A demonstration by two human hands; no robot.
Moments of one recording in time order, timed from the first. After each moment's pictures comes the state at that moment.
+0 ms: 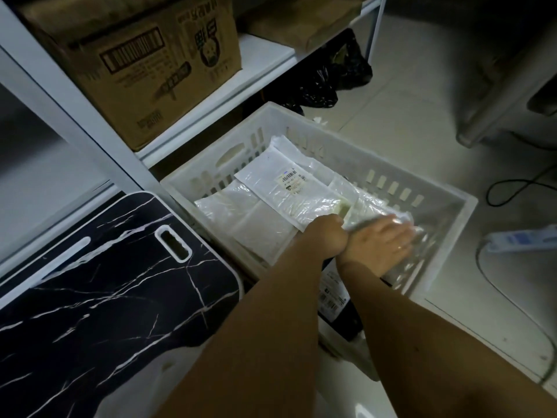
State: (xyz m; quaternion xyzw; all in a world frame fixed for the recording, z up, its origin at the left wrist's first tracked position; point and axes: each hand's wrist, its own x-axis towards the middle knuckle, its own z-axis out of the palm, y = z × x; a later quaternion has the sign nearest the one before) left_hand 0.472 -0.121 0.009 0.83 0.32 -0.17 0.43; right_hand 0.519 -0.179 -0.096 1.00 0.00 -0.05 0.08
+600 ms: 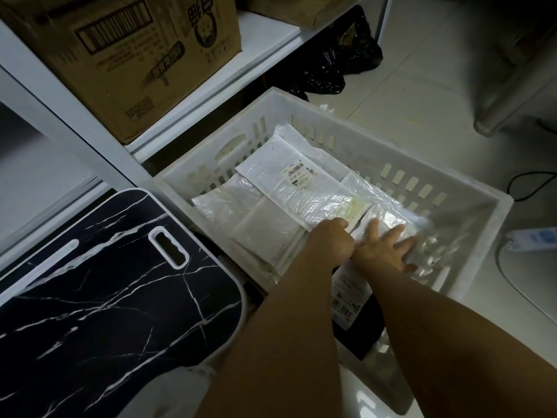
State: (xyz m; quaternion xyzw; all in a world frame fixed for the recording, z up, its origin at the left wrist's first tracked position) left_hand 0.477 -0.105 -0.022 0.80 0.35 -0.17 0.46; right_hand 0.562 -0.181 -0.161 0.97 0.07 -0.25 -0.04
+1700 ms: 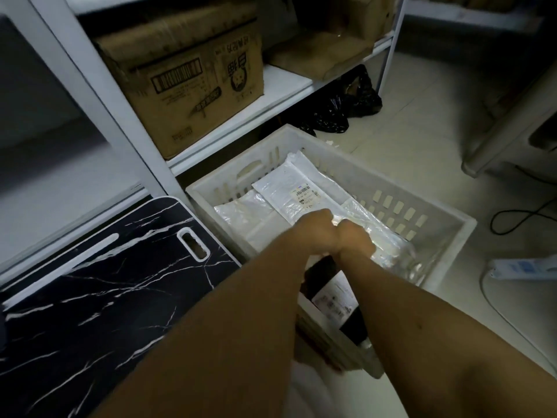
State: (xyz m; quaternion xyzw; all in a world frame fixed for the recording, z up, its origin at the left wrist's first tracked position) left_hand 0.440 -0.108 0.063 0.87 0.32 -0.14 0.36; right_hand 0.522 -0.143 -0.041 0.96 0.12 -0.22 -0.14
